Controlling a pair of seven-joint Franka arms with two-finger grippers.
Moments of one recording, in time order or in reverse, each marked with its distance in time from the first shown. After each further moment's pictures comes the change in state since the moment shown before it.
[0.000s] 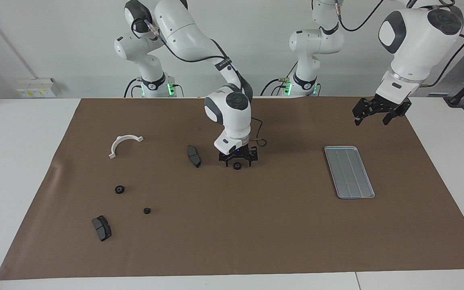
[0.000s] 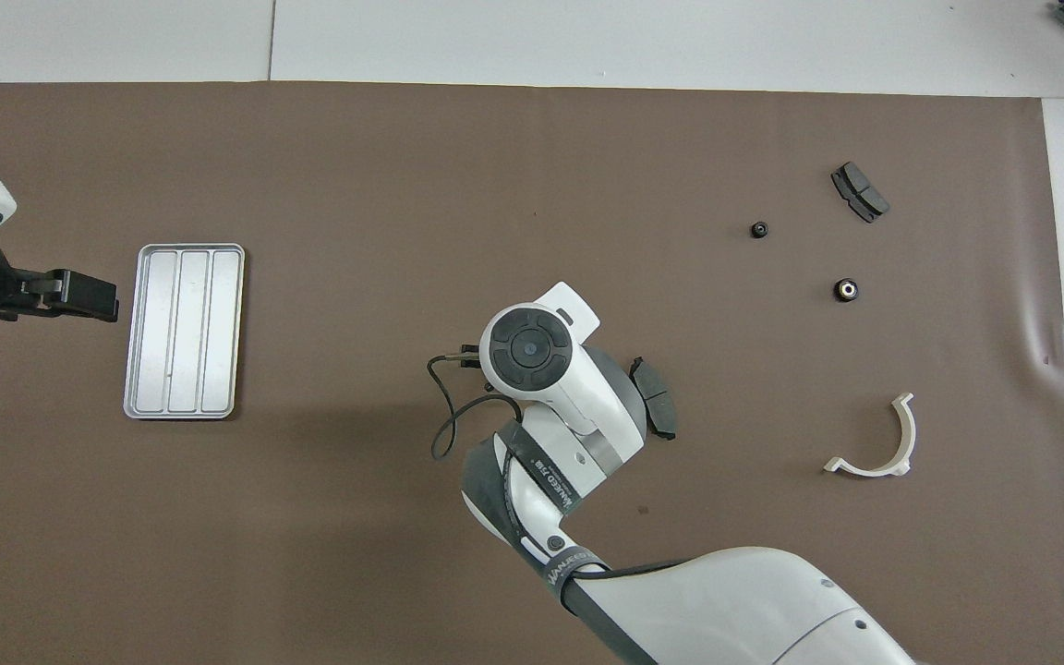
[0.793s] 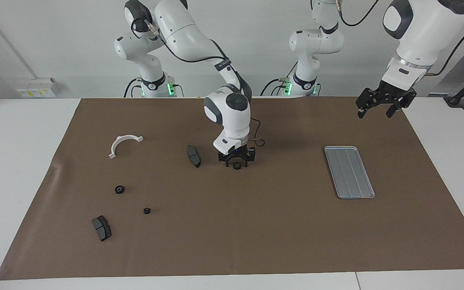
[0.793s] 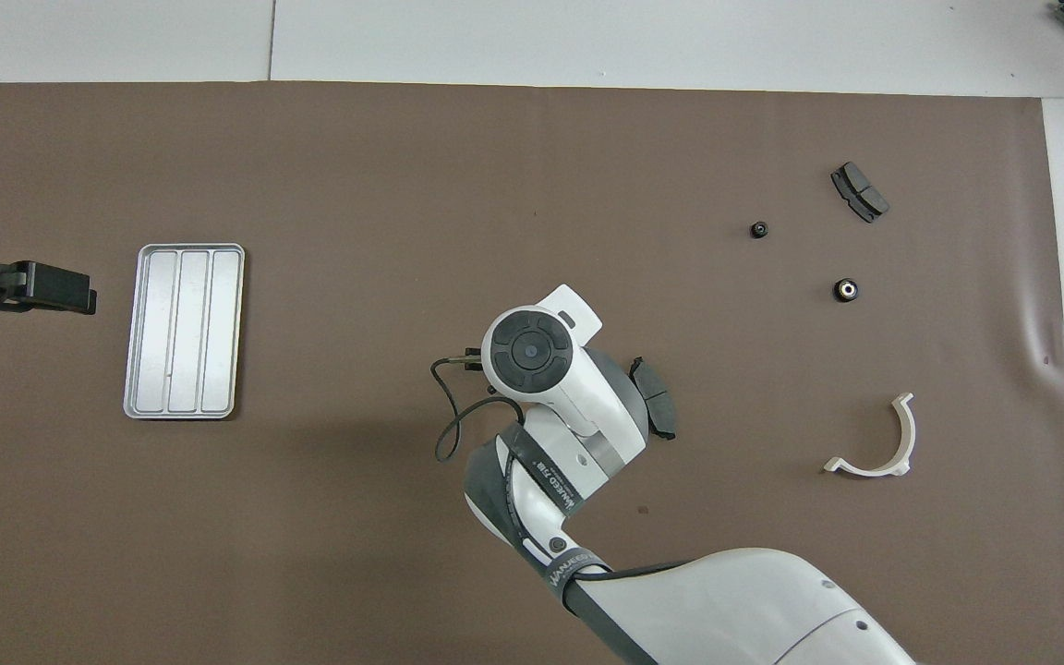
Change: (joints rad) left arm 0.001 -0.025 0.006 0.055 -0.023 -0.035 -0.014; right arm 0.000 -0.007 -0.002 -0.008 -0.008 -0.005 0.000
